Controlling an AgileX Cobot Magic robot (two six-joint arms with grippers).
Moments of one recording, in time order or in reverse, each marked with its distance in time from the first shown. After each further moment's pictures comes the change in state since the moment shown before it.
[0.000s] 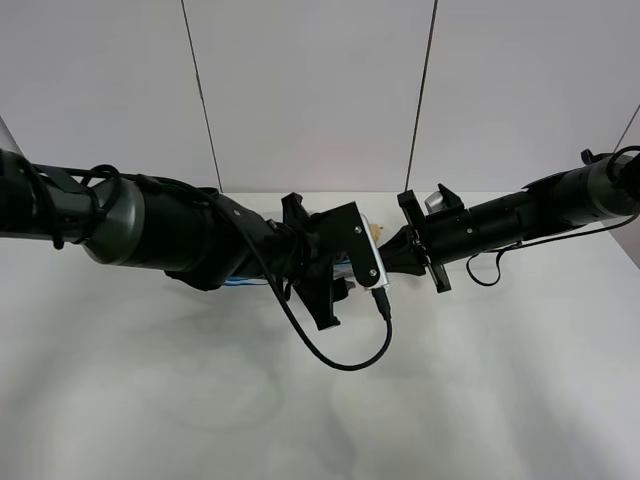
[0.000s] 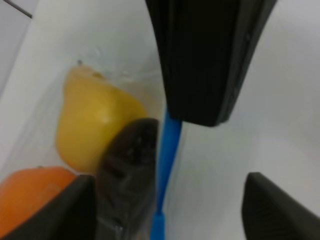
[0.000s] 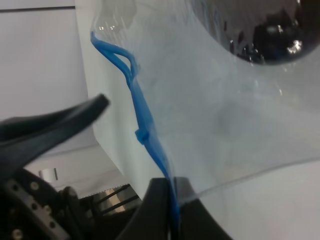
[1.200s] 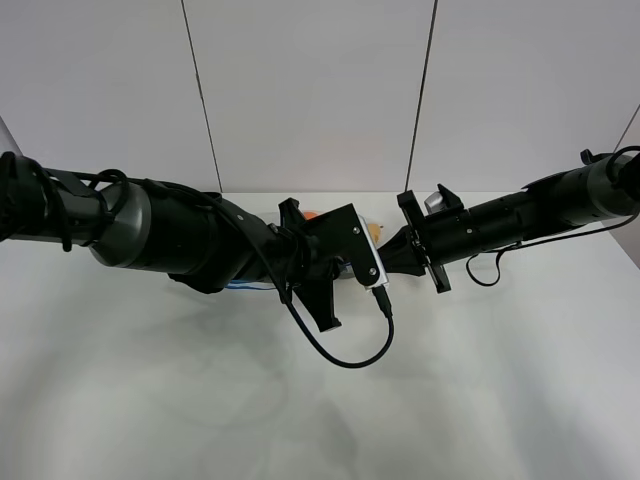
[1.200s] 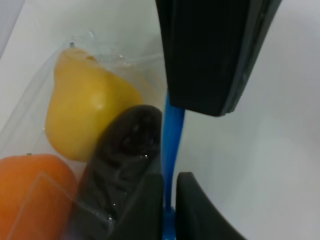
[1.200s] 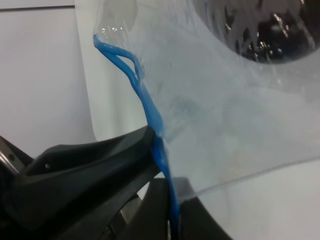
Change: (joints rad) left arm 0.001 0.017 0.000 -0.001 -0.002 -0.045; right arm 0.000 0.000 0.000 -0.001 0.000 0.001
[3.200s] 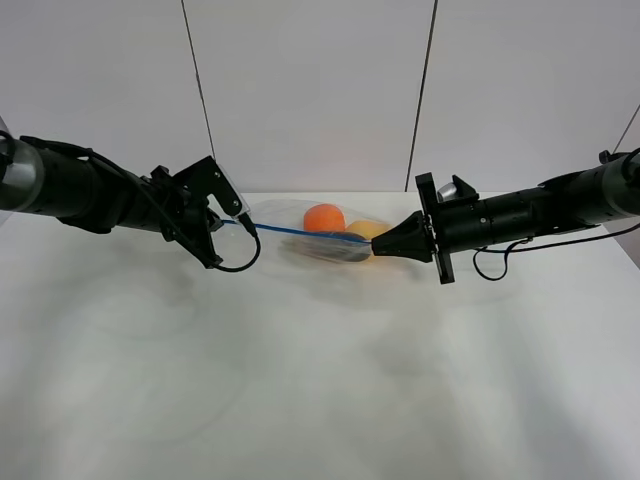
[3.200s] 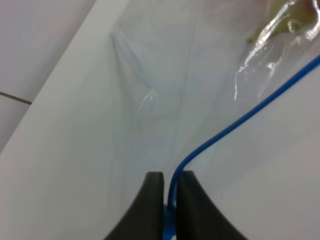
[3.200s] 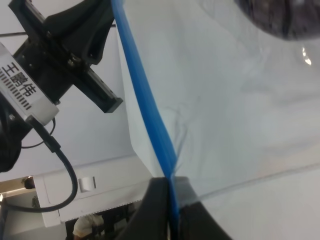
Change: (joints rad) left arm 0.504 0.000 -0.003 0.112 0.111 0.018; right arm -0.054 0.000 -0.002 0.073 0.076 -0.008
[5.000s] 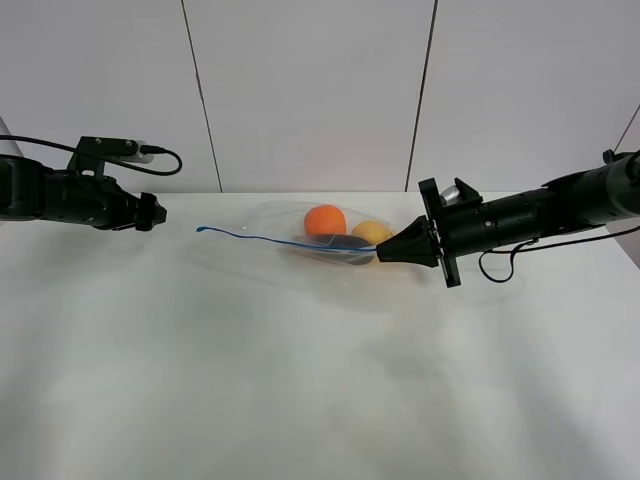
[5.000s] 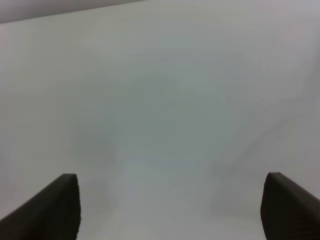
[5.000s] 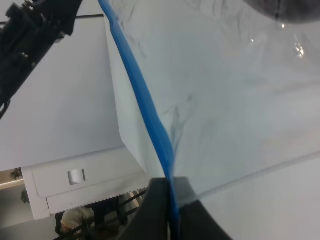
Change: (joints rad) left arm 0.289 0.000 0.000 -0.404 0.107 -0.215; right arm -0.007 0.000 0.000 -0.044 0.007 -0.001
